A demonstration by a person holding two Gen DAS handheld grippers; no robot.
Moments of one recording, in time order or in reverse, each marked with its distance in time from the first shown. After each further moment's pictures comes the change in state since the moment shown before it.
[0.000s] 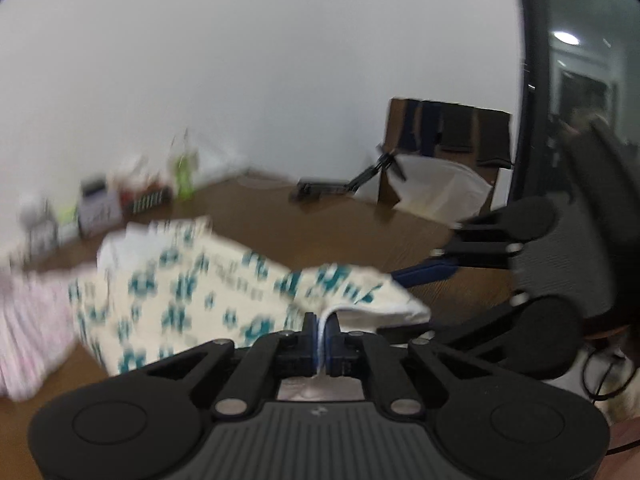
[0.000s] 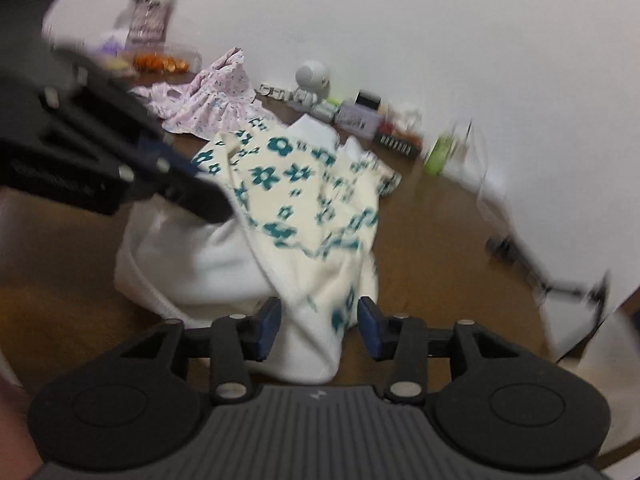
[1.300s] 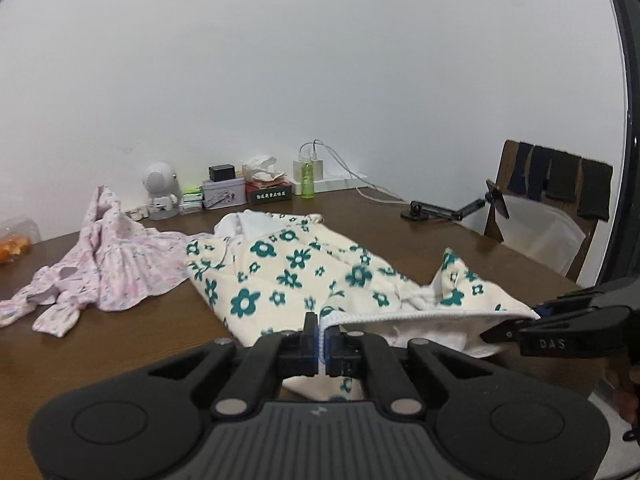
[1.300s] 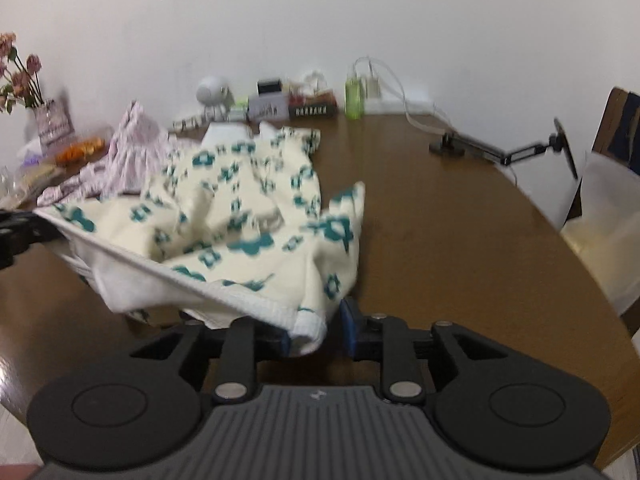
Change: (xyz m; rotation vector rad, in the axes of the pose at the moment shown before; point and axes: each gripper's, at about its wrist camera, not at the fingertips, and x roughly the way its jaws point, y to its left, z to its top) left arm -0.048 -0.015 -0.044 -0.250 -0.047 0.360; right arm -0.008 -0.040 -0.050 0.530 0.031 0.006
